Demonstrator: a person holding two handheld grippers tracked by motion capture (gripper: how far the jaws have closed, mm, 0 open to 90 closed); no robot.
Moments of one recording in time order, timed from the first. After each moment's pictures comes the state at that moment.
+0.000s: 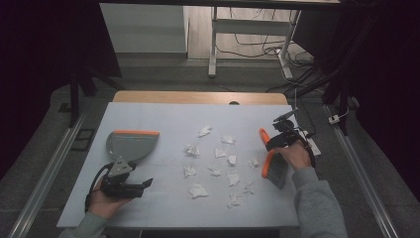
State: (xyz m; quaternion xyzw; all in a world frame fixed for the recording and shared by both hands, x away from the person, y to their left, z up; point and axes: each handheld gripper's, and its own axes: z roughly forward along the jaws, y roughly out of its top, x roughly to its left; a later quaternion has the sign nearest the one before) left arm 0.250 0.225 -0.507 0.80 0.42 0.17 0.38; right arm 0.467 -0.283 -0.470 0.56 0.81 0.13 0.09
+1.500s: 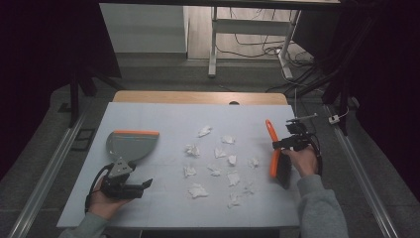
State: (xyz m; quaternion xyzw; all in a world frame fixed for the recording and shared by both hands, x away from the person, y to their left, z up) left arm 0.249 0.225 -0.510 0.81 0.43 0.17 0.37; right arm 0.445 -0.314 -0.462 0.57 0.78 0.27 0.07
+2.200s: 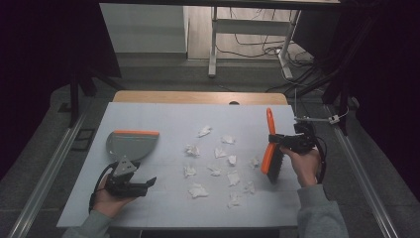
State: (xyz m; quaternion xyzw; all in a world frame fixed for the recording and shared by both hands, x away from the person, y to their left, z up) left arm 0.254 0.215 -0.508 0.81 0.42 0.18 0.38; right arm 0.405 -0.304 -0.425 0.52 0.74 0.43 0.07
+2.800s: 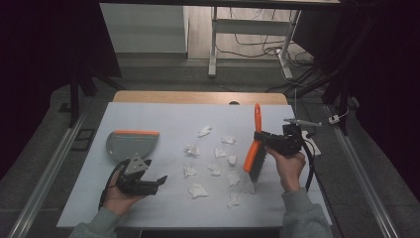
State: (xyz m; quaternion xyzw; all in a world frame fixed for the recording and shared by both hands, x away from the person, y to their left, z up) left arm 0.261 0.186 -0.497 0.81 0.39 0.18 0.39; right arm 0.385 -0.261 -0.420 0.49 0.71 0.50 0.07
